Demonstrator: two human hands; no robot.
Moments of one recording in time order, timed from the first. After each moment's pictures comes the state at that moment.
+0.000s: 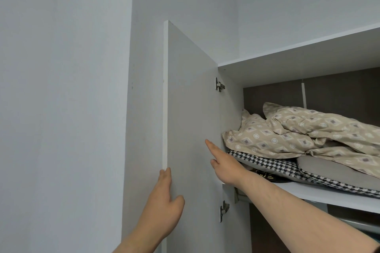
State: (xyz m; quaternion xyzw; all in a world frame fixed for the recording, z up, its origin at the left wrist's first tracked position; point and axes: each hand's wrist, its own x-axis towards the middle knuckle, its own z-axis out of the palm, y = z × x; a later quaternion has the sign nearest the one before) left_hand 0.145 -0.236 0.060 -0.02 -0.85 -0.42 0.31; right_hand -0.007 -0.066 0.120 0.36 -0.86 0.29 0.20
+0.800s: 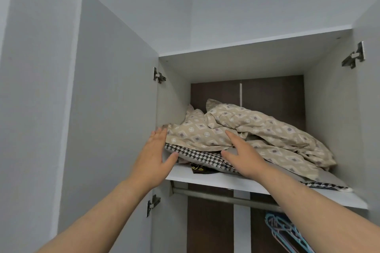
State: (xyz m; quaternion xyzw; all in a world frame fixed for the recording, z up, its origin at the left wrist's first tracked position) left_hand 0.039 -0.082 0.104 -0.18 -0.85 -0.27 0.42; right_hand -0.003 0.188 0.123 0.19 -0.89 0.30 0.29
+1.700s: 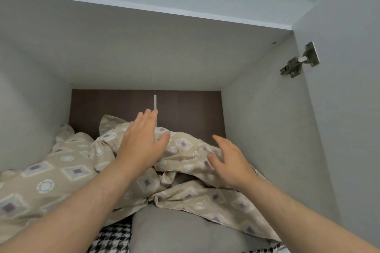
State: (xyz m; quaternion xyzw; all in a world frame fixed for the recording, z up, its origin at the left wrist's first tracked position) left_hand -0.290 0.157 0.232 -0.36 -0.77 -0.29 0.44; right_hand -0.208 0.385 0.174 -0.05 -0.86 0.17 0.47
